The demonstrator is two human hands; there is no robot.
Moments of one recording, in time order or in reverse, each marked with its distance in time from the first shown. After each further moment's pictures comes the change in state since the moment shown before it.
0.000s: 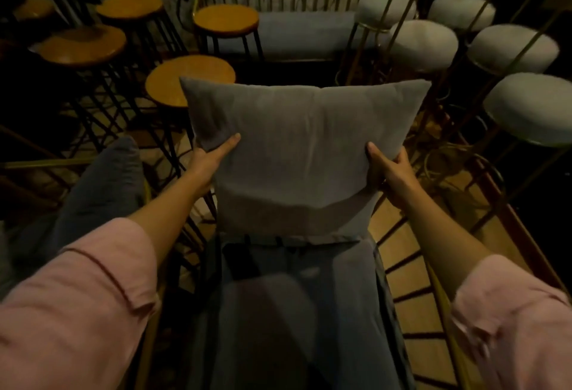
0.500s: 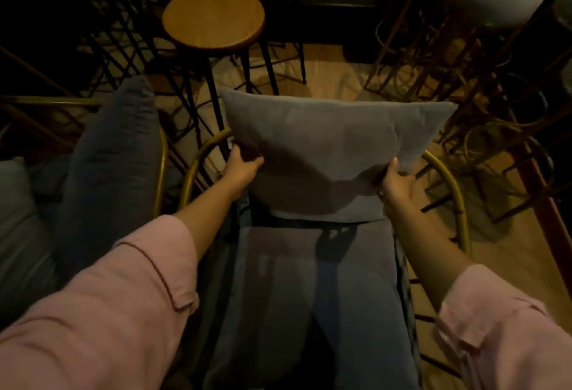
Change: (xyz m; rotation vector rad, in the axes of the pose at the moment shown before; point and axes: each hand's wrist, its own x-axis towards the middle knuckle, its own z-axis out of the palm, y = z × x) left_hand 0.012 -0.120 -0.015 0.349 0.099 -0.158; right_hand 0.023 0.117 0.053 -0.082 0.352 0.325
